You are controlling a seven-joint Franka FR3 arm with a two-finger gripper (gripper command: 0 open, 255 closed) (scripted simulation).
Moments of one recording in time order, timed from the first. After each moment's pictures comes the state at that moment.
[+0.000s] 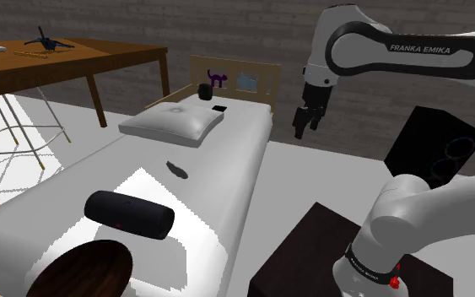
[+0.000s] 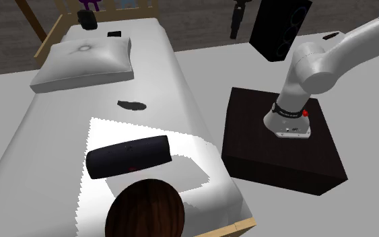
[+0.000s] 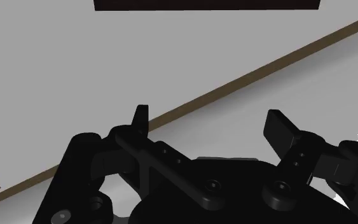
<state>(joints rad) -0.01 -0.82 -0.07 -2.43 -0.08 1.63 0.01</state>
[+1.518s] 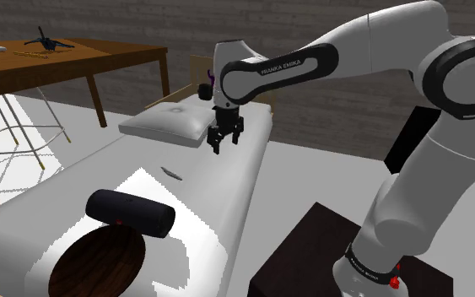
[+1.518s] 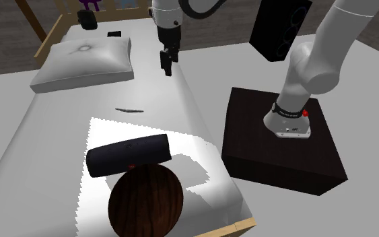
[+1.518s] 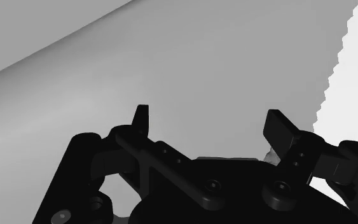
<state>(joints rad) 0.10 -0.10 0.12 -2.06 -0.02 1.97 0.23</state>
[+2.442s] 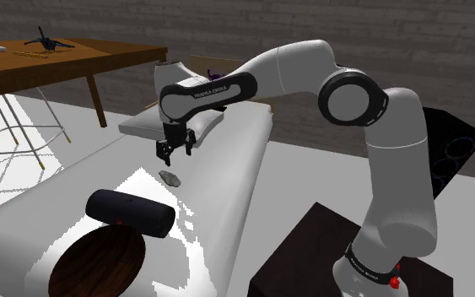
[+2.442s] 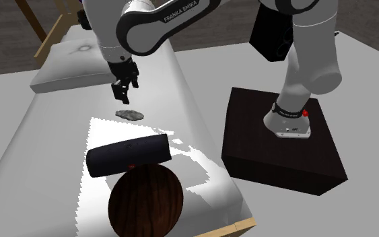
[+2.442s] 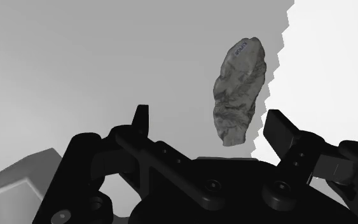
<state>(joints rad) 0.20 0.45 0.17 -1.49 -0.11 1.95 0.35</state>
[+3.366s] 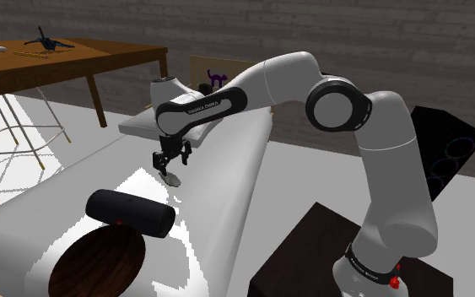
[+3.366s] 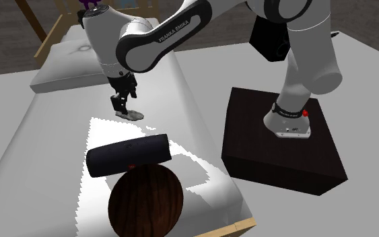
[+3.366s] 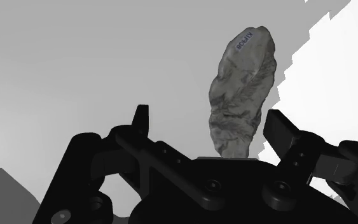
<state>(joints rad) 0.21 0.54 0.17 -1.47 -0.13 2.01 0.36</state>
